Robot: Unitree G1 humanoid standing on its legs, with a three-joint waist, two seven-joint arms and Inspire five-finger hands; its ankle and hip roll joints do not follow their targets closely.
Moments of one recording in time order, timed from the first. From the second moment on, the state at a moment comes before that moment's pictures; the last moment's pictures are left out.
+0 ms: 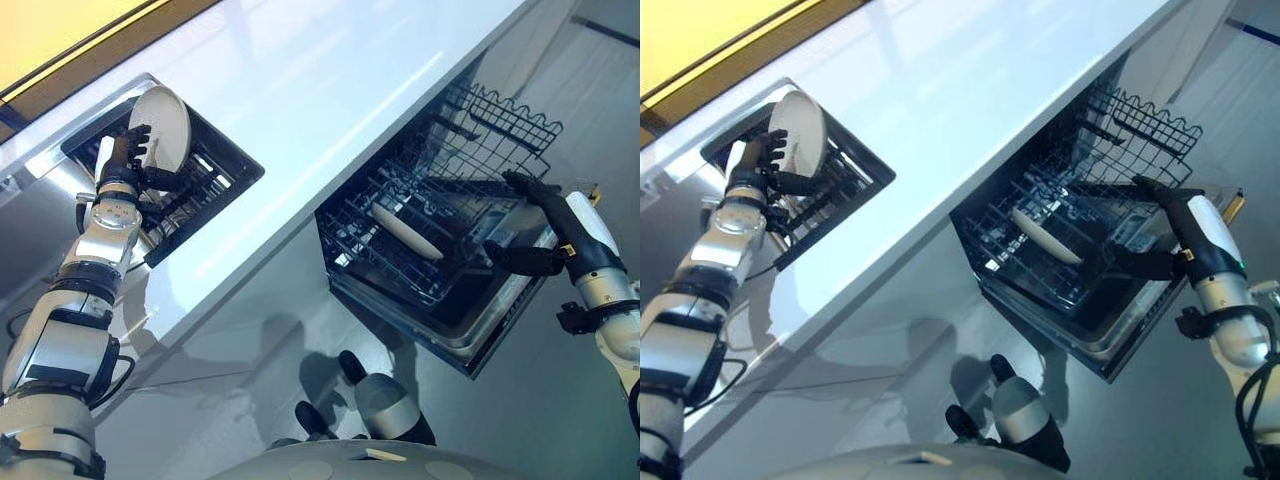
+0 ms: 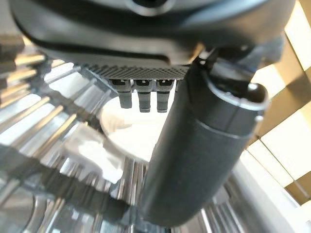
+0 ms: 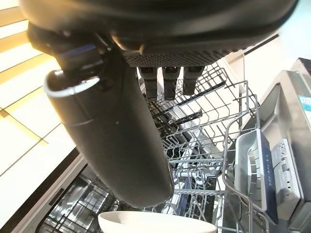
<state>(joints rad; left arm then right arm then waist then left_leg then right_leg) -0.75 0.76 -0.31 0.84 -0.29 0.05 0.21 0.23 -0.85 -0.22 -0.12 -0.06 -0.11 -0.04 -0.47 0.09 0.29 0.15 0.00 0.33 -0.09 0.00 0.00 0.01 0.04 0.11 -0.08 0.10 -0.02</state>
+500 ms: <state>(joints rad) -0.78 0.76 -0.31 0.81 -0.32 0.06 0.30 0.18 -0.89 -0.18 -0.08 -0.06 -0.09 -0.08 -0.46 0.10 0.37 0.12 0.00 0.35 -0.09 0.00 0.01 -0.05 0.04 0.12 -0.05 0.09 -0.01</state>
